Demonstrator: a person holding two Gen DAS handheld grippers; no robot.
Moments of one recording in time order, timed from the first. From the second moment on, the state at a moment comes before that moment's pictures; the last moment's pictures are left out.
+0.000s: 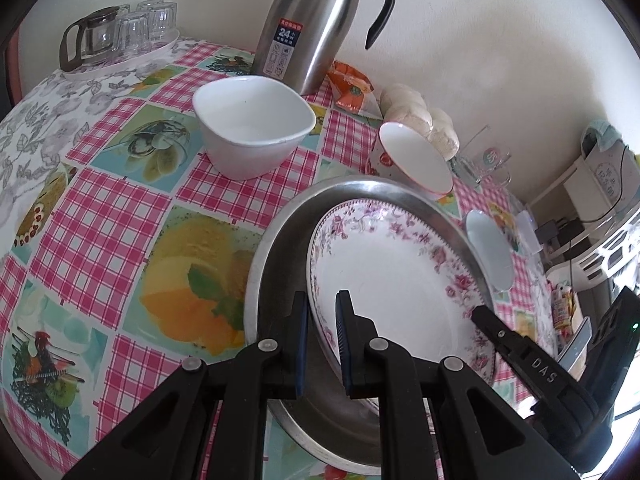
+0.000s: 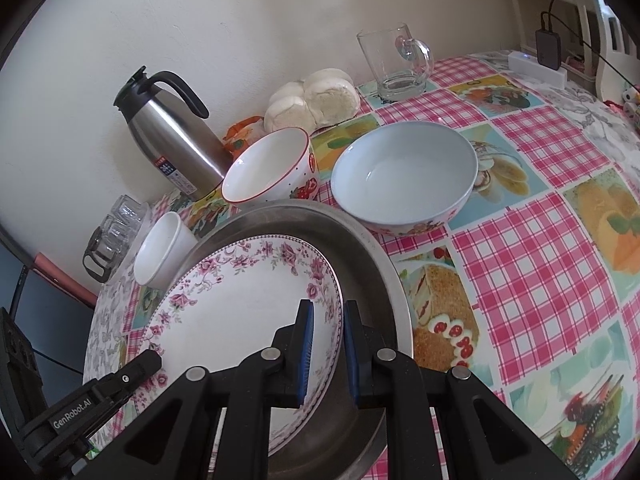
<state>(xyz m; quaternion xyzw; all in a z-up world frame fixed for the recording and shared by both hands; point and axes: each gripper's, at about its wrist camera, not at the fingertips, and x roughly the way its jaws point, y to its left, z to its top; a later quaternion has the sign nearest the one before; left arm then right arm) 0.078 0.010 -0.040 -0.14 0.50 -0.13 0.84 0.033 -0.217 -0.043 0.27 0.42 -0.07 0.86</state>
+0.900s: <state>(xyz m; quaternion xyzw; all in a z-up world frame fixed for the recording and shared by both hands) 0.077 0.017 -0.054 -0.15 0.54 -0.09 0.82 0.037 -0.202 -0.051 0.22 0.45 -0.06 0.86</state>
